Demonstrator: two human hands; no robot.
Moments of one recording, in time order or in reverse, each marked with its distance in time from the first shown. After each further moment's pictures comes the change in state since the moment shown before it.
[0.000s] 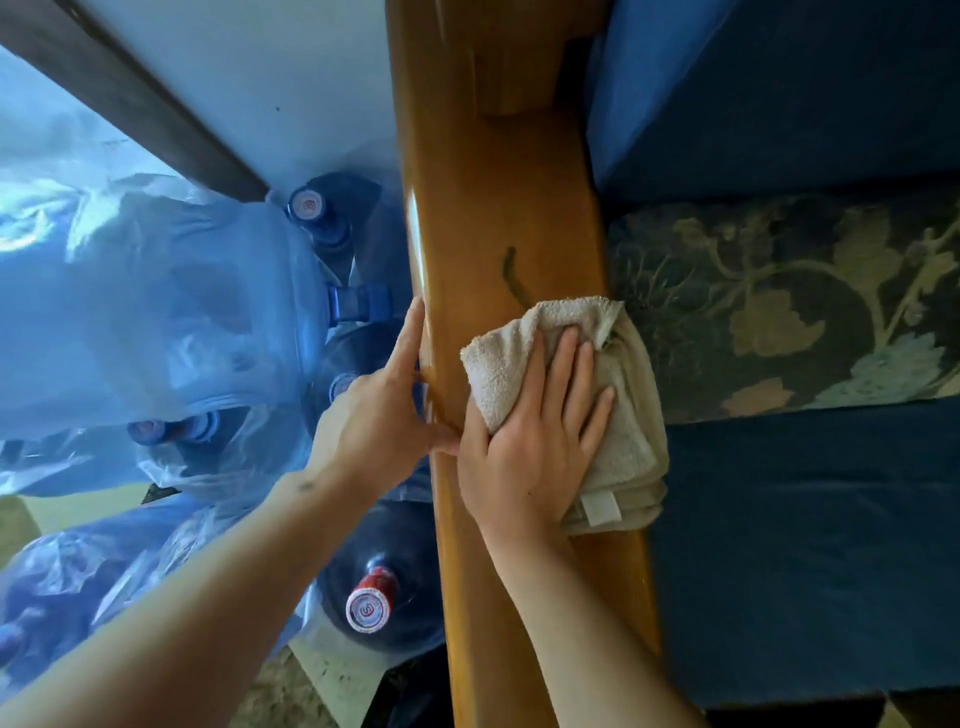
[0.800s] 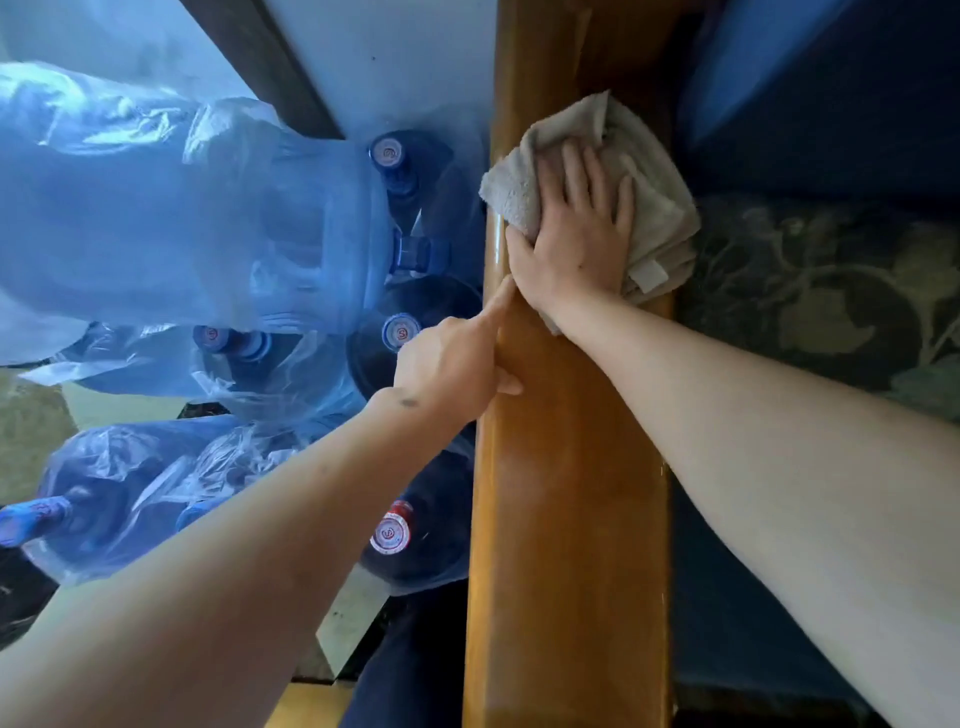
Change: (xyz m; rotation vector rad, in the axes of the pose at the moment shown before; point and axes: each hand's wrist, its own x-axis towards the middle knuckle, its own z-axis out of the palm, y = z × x) left_hand 0.000 0.009 0.006 0.135 0.009 0.001; right_hand 0.140 -0.047 0.017 -0.139 -0.168 -0.445
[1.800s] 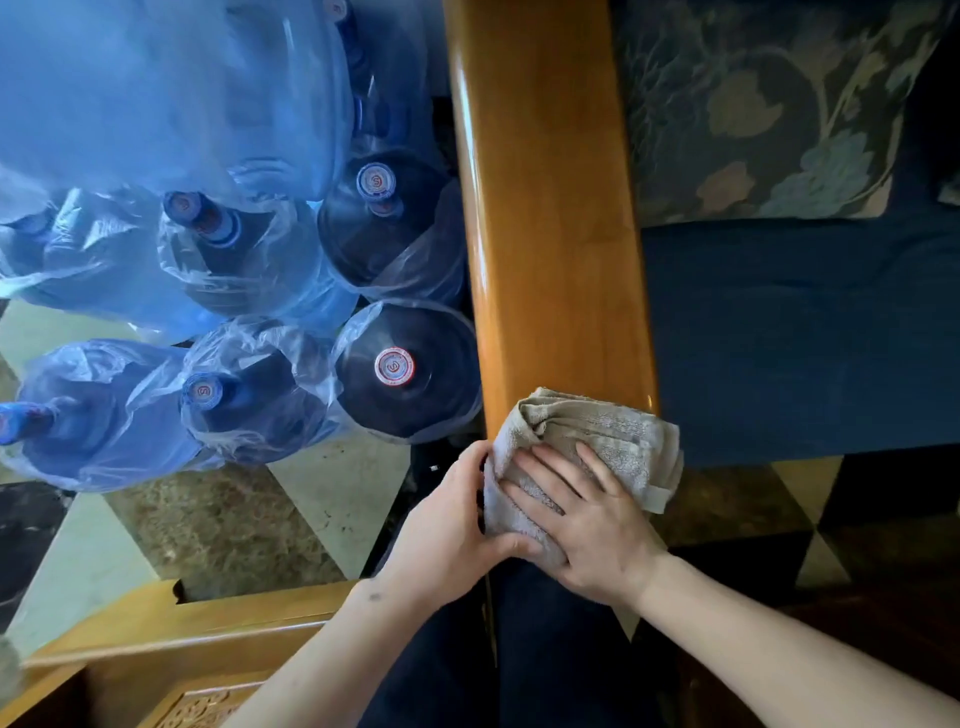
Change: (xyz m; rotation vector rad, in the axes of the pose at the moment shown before) left_hand -0.333 -0.086 0.202 -0.547 -0.207 0.140; right_hand -0.517 0.019 0.000 0.009 -0.189 -0.531
